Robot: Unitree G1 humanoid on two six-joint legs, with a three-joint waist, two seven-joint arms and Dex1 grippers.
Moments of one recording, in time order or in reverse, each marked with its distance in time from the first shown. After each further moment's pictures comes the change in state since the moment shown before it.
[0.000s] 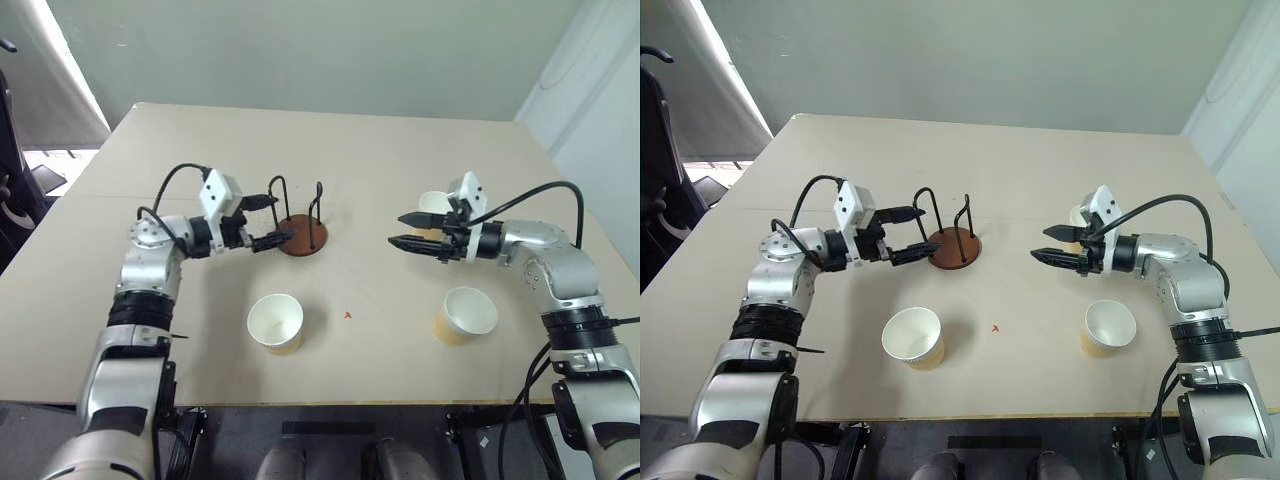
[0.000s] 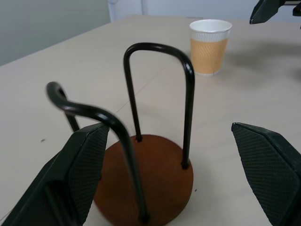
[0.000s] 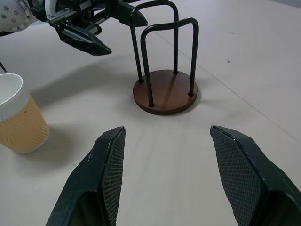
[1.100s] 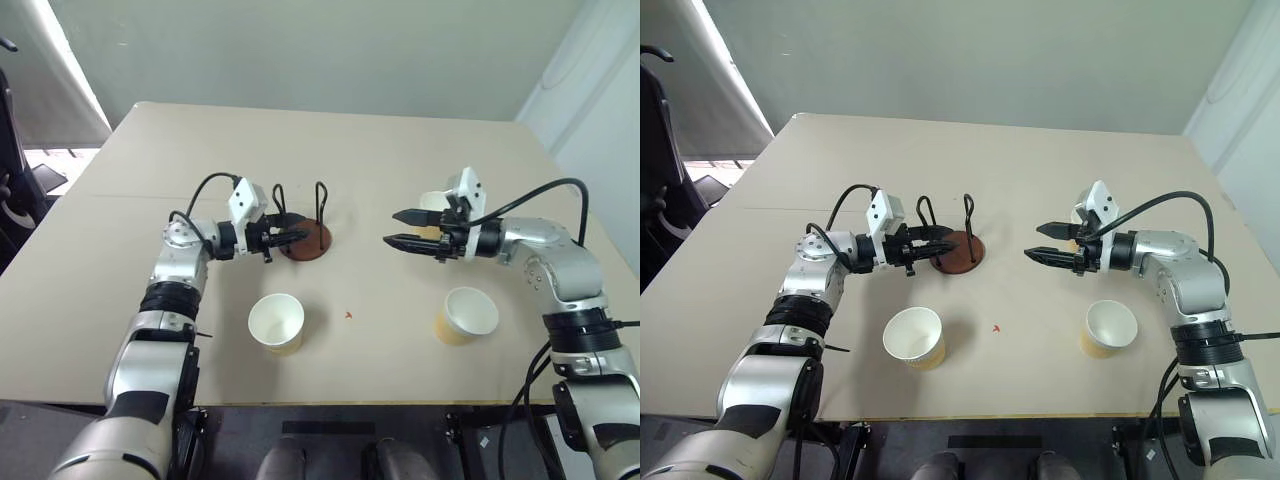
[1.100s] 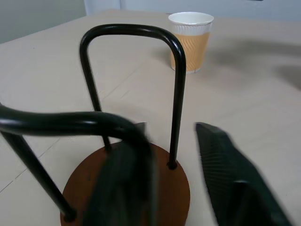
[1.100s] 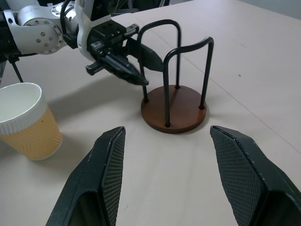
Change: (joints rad) left arm -0.082 -0.074 -0.032 0.189 0.054 -0.094 -0.075; right arm 0.026 -0.013 -0.002 -0.074 0.029 0.009 0.025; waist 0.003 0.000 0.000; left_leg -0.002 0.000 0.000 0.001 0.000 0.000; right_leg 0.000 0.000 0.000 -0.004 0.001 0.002
